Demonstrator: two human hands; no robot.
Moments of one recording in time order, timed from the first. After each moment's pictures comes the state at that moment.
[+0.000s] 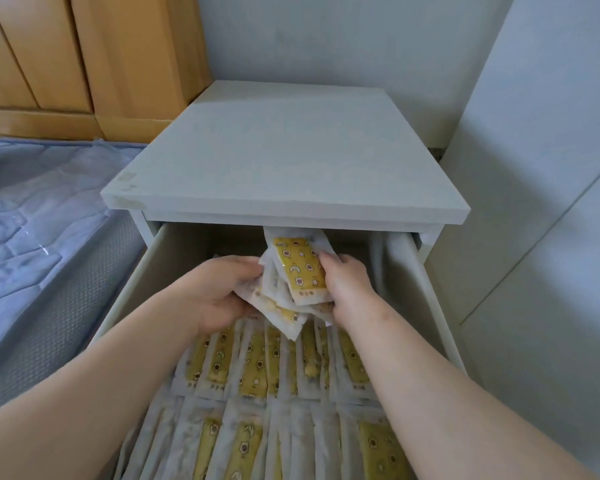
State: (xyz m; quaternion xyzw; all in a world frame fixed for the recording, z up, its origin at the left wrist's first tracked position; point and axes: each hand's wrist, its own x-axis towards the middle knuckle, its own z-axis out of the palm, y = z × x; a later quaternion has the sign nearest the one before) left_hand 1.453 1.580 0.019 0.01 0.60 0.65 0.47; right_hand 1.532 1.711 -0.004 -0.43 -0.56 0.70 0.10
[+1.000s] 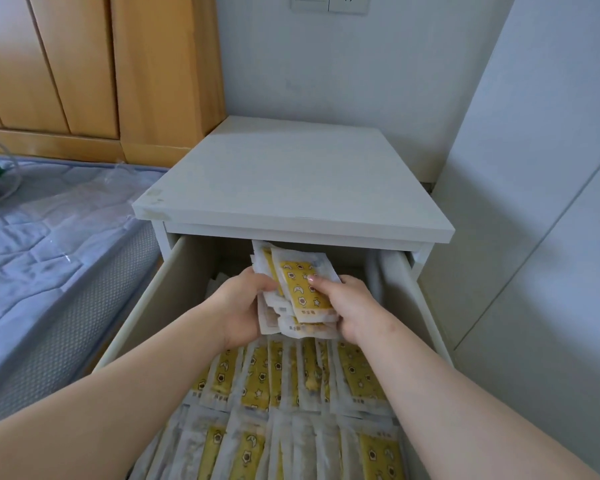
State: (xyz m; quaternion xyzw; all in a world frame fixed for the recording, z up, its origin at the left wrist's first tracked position) left_hand 1.468 1.577 0.011 0.01 0.54 0.69 0.48; right_hand 1.541 1.711 -0.013 -0.38 -0.58 0.71 0.08
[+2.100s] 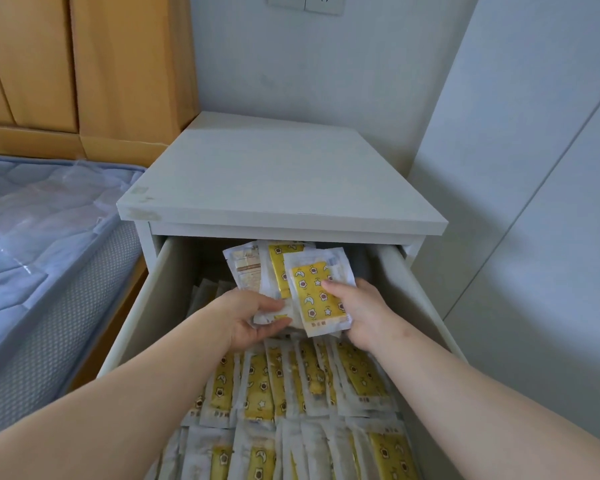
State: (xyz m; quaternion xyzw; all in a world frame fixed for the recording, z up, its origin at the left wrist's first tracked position) left_hand 1.445 1.578 -0.014 -0.07 0.55 0.64 0.53; right_hand 1.548 1.711 -0.027 -0.41 -0.52 0.73 0.16
